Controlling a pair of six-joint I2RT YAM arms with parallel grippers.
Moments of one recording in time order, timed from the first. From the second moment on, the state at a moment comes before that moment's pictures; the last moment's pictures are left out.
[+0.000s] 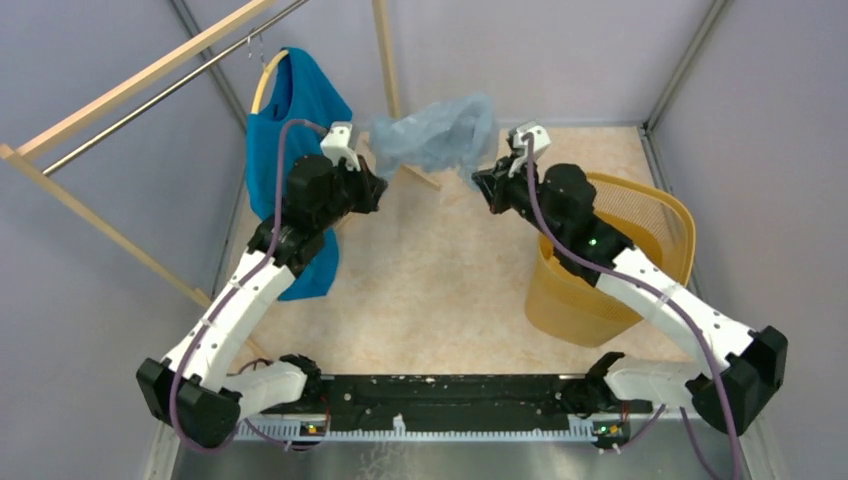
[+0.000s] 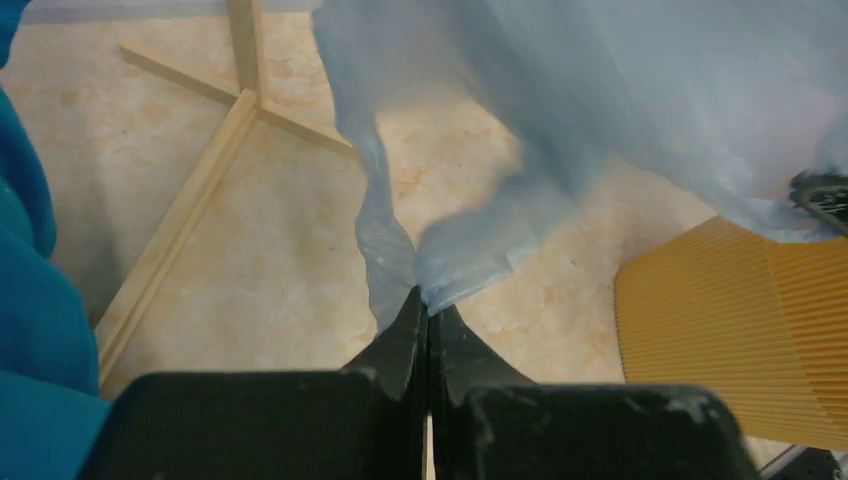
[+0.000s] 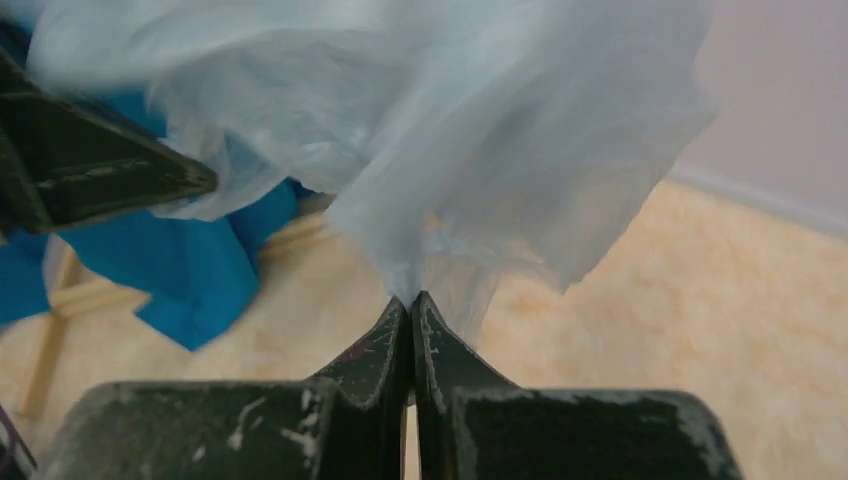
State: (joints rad) left arm -0.45 1.11 1.18 -0.25 0.05 -0.33; right arm 0.69 1.12 1.08 0.07 0.03 0.13
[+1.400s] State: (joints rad) left arm -0.45 0.73 1.21 0.19 0.16 -0.31; right arm 0.69 0.82 1.27 0.42 -0.17 0.14
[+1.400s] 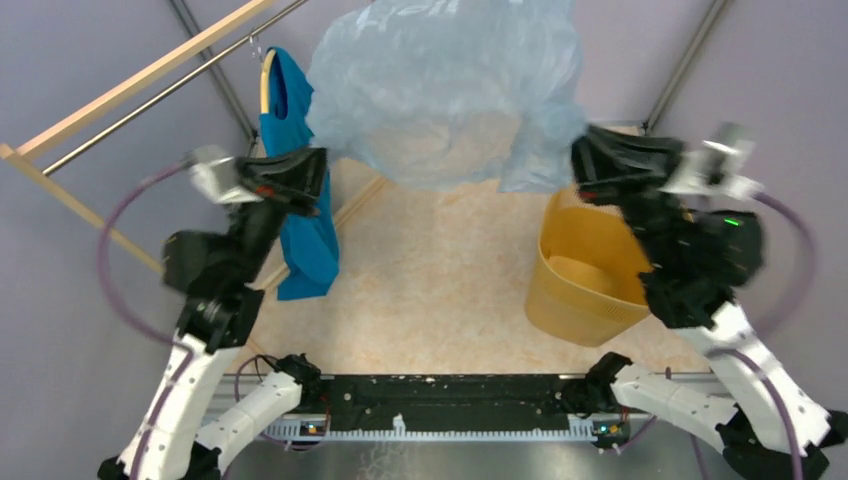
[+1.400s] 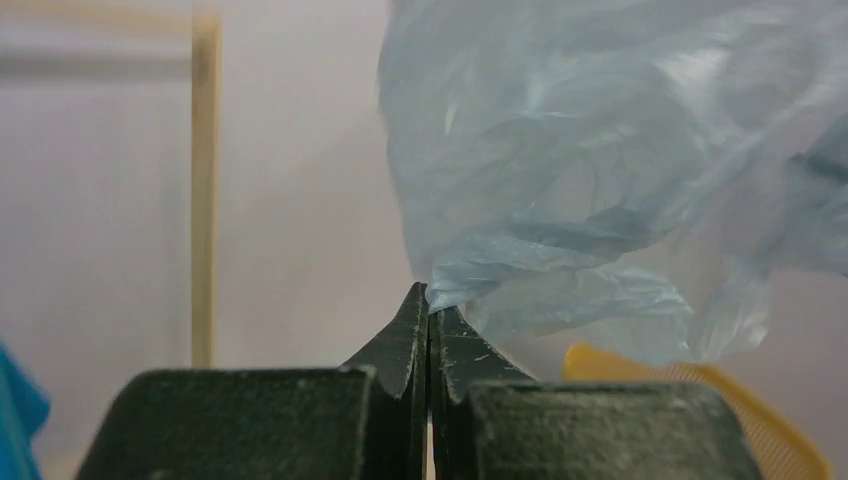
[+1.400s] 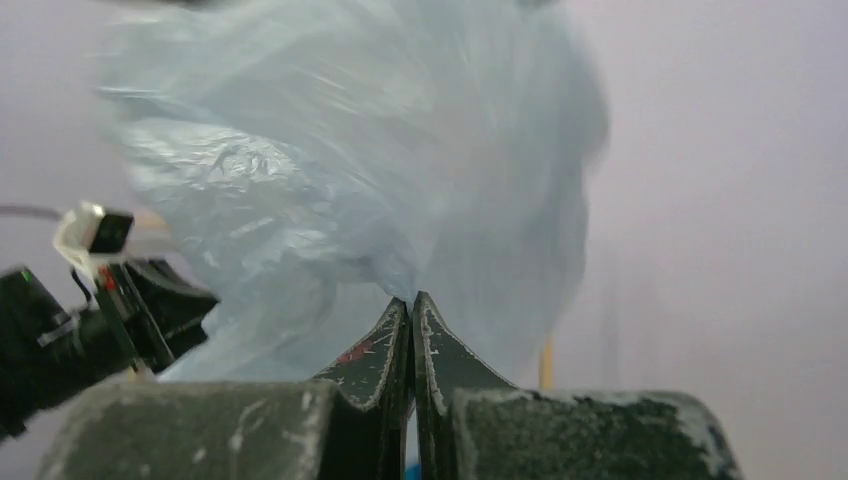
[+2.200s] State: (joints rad) left arm -0.45 0.74 1.31 0.11 0.32 -0.31; right arm 0.69 0.80 1.26 0.37 -0.27 0.19
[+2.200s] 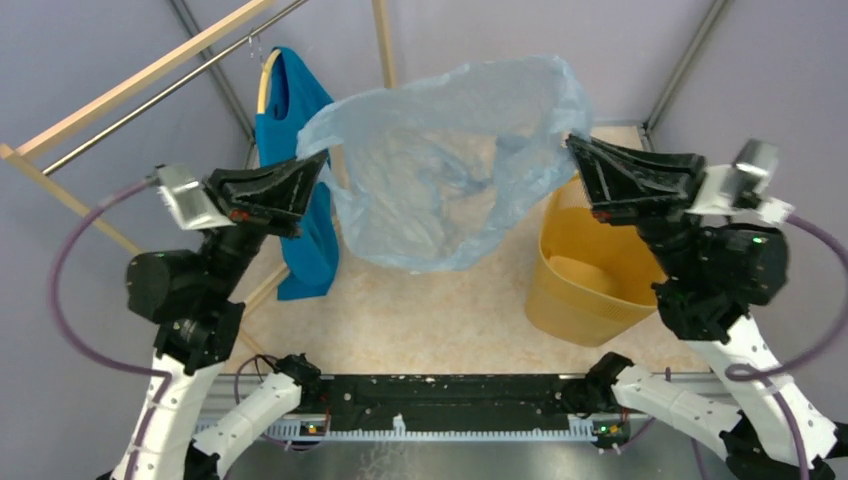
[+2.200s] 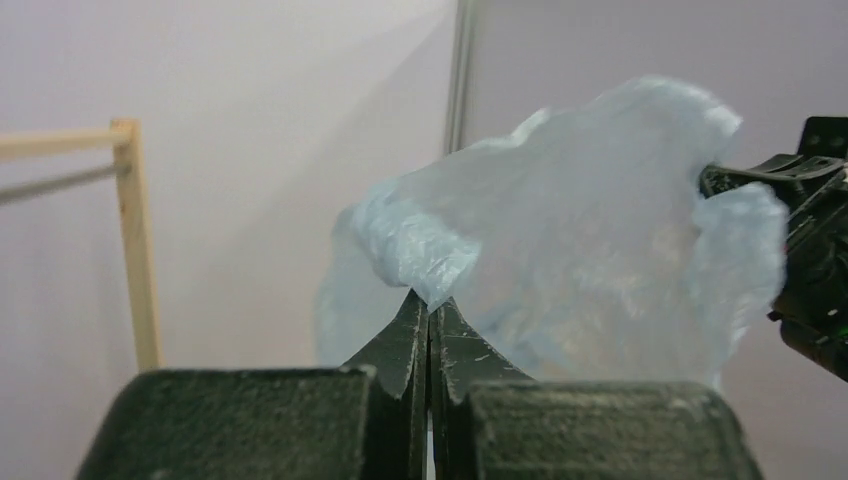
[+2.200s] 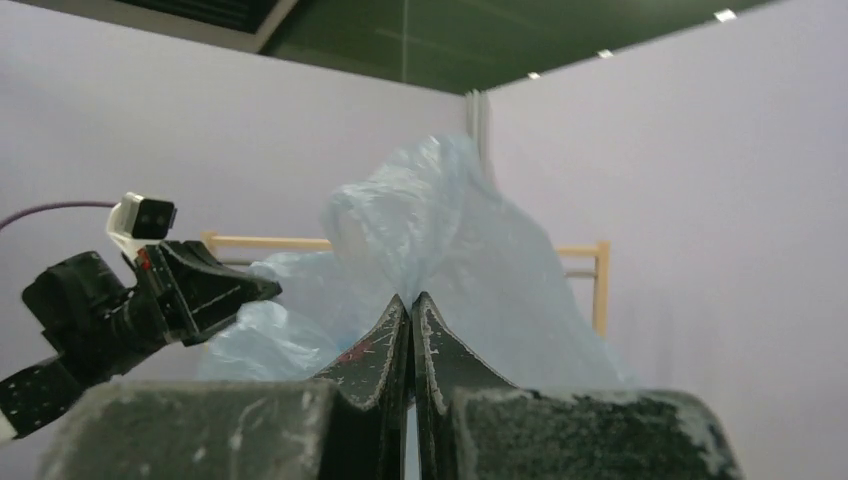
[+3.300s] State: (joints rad) left arm -0.45 0.73 0.92 -0.03 0.04 -0.29; right arm 0.69 1.03 1.06 0.16 -0.19 0.22
